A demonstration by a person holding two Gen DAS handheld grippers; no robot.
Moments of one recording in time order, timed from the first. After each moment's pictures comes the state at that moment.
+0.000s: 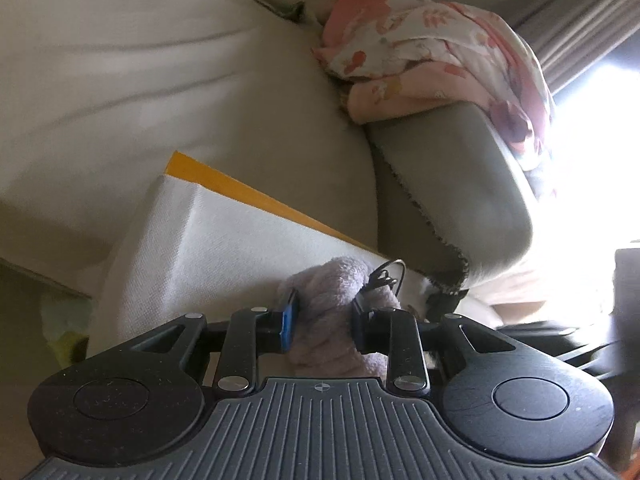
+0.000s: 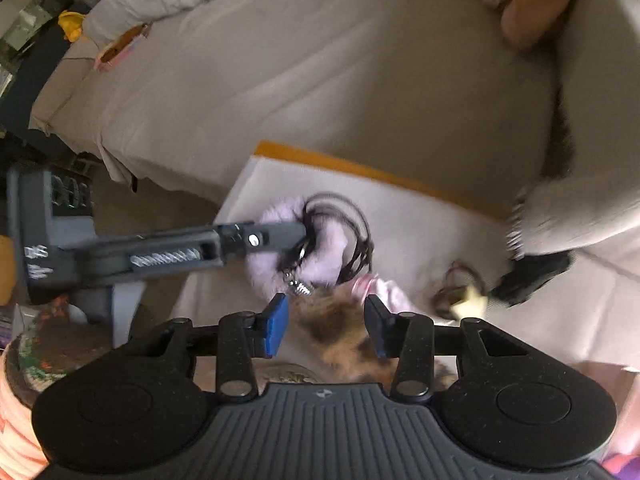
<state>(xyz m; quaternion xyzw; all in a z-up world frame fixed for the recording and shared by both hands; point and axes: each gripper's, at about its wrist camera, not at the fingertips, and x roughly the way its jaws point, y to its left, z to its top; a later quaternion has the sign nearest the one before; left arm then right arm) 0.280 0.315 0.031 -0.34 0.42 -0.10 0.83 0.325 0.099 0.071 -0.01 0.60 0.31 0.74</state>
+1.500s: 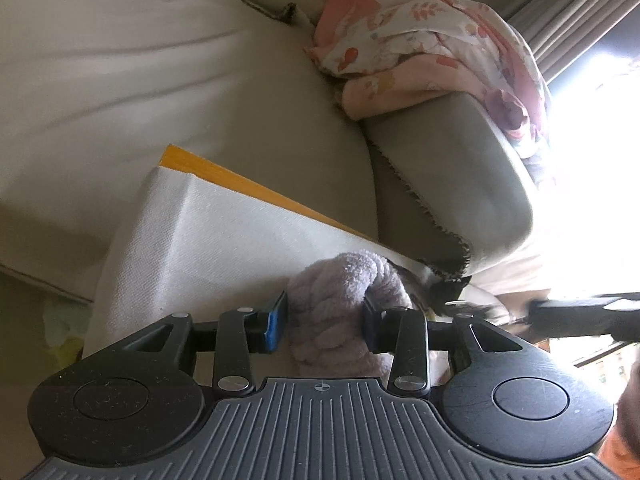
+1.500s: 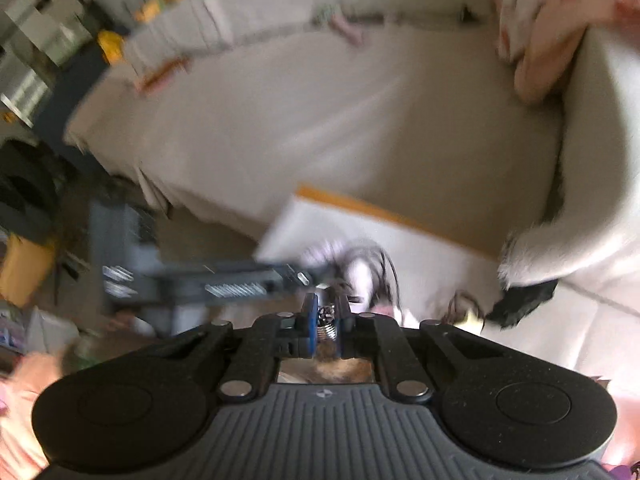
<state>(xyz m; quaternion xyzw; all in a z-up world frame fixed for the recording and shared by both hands) 0.276 0.306 0.029 -0.32 0.42 -0.10 0.85 0.295 0.063 0.138 0.01 0.53 0.36 0.77</state>
